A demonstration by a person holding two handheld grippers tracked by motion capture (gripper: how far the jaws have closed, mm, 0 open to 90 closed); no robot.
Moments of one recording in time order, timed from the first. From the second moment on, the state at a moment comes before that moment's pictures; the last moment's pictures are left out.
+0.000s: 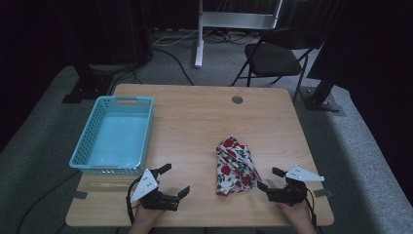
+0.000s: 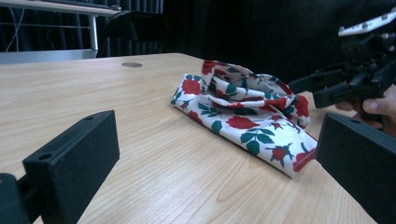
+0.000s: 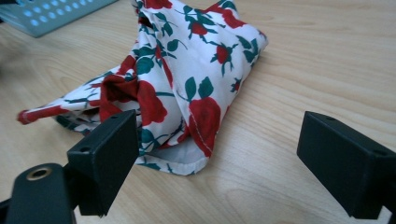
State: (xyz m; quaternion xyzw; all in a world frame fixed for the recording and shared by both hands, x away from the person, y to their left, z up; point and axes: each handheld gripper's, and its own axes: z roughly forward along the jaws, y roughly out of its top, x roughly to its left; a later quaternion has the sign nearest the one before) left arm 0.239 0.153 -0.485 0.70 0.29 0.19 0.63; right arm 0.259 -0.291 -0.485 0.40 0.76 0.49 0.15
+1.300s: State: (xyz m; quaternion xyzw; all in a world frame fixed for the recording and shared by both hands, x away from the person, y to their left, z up) left arm 0.241 0.156 -0.485 0.69 0.30 0.17 0.63; right arm 0.258 -0.290 -0.458 0.39 0.77 0.49 0.13
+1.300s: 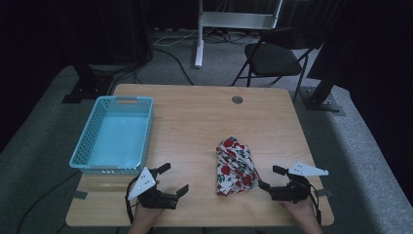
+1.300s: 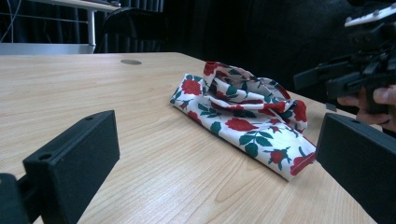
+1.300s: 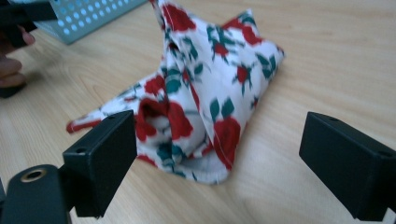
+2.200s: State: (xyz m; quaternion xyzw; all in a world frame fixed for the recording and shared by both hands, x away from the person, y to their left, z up) left arm 0.241 0.157 -0.485 0.69 0.30 0.17 0.63; right arm 0.312 -0.202 -0.432 0.31 0.81 0.47 0.13
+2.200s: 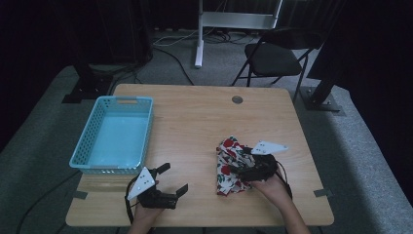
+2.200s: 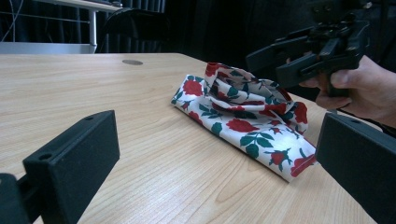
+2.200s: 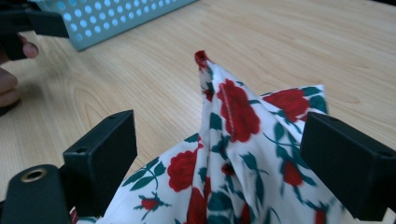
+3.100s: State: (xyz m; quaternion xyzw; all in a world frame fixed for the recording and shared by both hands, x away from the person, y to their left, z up) left arm 0.241 0.156 -0.485 0.69 0.30 0.17 0.63; right arm 0.338 -0.149 -0.465 0.32 0.86 0.33 0.20
